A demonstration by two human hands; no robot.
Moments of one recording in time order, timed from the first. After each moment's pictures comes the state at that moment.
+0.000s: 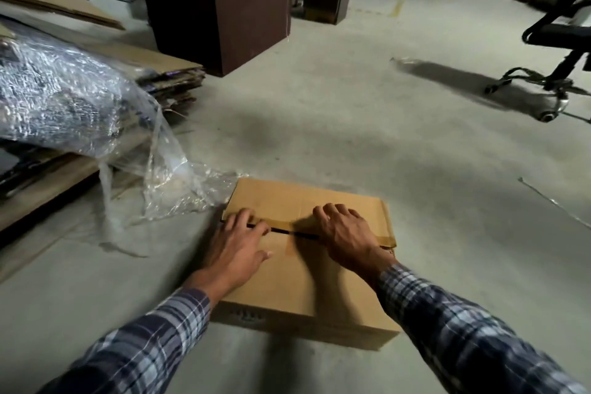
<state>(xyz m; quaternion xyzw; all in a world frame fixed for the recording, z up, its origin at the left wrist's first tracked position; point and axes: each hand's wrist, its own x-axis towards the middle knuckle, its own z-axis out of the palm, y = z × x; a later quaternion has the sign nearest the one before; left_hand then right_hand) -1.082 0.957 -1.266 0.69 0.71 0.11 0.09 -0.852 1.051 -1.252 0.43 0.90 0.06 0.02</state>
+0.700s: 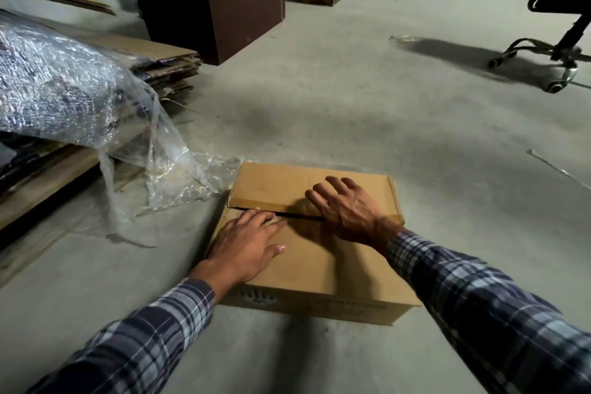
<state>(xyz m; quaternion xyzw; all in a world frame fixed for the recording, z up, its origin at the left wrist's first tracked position) -1.089 0.947 -1.286 0.75 0.65 0.02 0.09 -0.855 1.060 -1.251 0.31 0.93 0.18 0.07</state>
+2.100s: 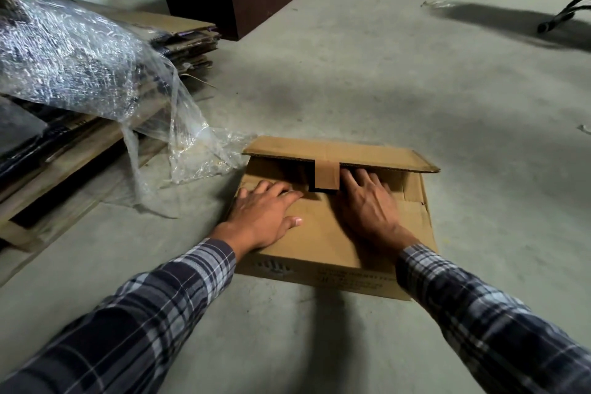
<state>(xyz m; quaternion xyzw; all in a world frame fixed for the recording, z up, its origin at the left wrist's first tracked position) -1.084 0.953 -1.277 0.74 0.67 -0.04 0.09 -0.853 1.036 -1.315 0.53 0.84 -0.03 -0.11</state>
